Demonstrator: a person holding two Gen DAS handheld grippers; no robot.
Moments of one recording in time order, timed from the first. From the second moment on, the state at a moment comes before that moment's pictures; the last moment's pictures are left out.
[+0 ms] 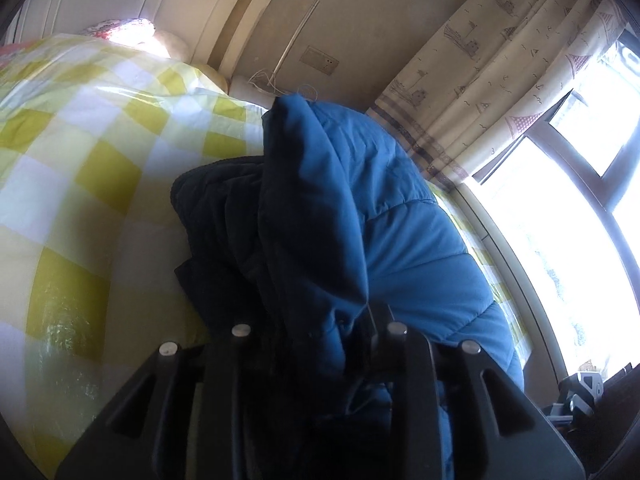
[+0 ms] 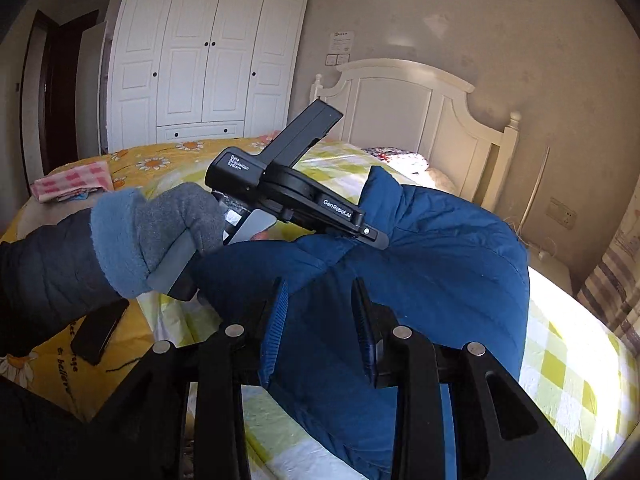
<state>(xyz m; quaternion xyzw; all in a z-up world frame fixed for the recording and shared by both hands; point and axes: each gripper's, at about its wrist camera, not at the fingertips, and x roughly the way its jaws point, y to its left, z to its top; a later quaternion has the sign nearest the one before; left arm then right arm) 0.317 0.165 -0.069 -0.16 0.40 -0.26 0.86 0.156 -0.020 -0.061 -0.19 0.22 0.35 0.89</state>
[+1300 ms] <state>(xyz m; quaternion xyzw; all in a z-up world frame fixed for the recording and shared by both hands) 0.354 0.118 -0.063 -0.07 0.37 -0.09 0.92 0.418 -0.092 0.013 -0.10 0.32 0.31 0.89</state>
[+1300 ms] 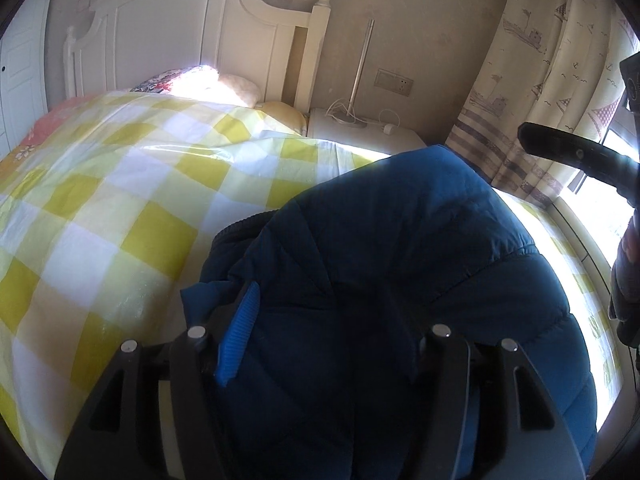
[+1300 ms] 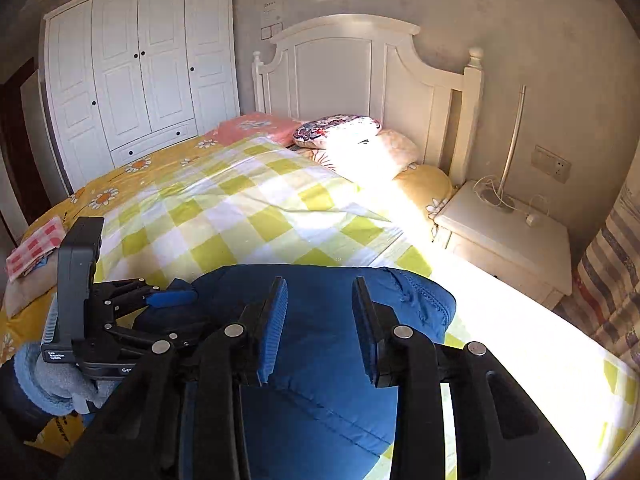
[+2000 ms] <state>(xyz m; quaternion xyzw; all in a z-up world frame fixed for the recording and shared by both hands) 0.359 0.137 -0.074 -0.12 0.39 -0.11 0.91 0.495 -0.020 -0.083 -0.14 0.50 0.31 0.80</state>
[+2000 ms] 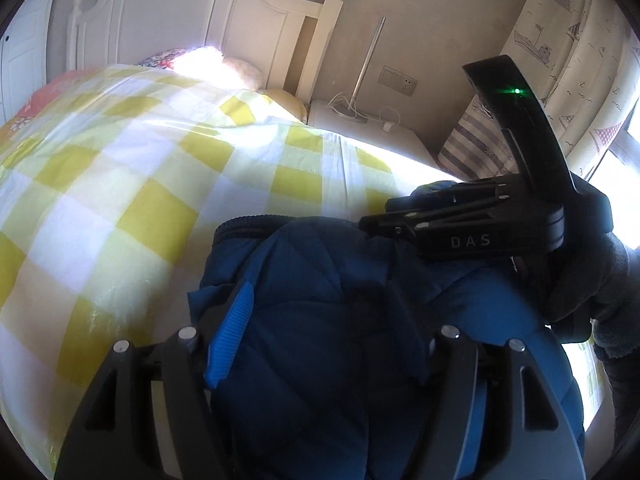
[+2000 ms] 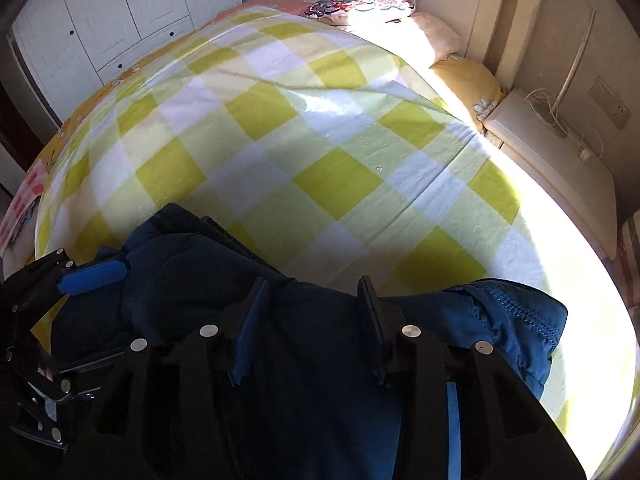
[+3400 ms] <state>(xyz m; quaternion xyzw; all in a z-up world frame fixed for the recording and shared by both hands) 0.353 0.059 -0.027 -0.28 0.34 -0.34 0.83 0.307 -0.251 -0.022 0.17 0.26 0.32 0.90</state>
